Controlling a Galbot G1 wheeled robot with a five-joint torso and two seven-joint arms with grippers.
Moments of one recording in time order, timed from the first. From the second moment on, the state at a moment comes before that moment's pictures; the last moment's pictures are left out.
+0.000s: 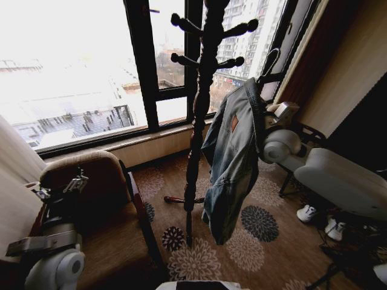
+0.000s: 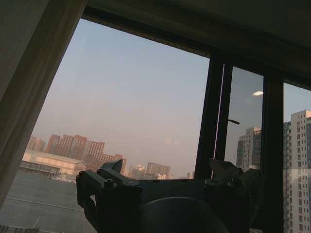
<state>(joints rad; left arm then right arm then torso) 1.63 -1.44 -0.98 -2.35 -0.54 -0.15 -0.07 0.10 0.53 -0.54 1.93 1.30 0.09 0.74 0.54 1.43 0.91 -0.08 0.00</state>
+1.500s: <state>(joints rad) 1.63 -1.43 -0.99 -2.34 -0.56 -0.16 -0.07 0.28 0.69 -0.71 1.85 1.39 0.03 0.85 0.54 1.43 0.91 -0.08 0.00</state>
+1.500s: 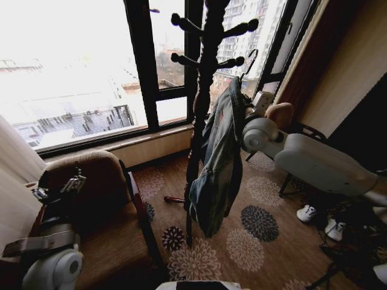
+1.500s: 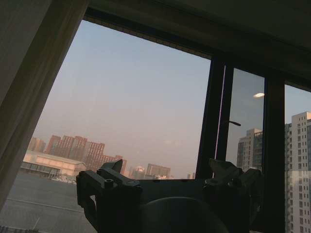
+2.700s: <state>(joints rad) 1.62 -1.43 -0.99 -2.32 -0.56 -0.16 -0.06 0.34 0.75 -0.77 1.82 1.41 0.01 0.90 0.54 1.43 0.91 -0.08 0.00</state>
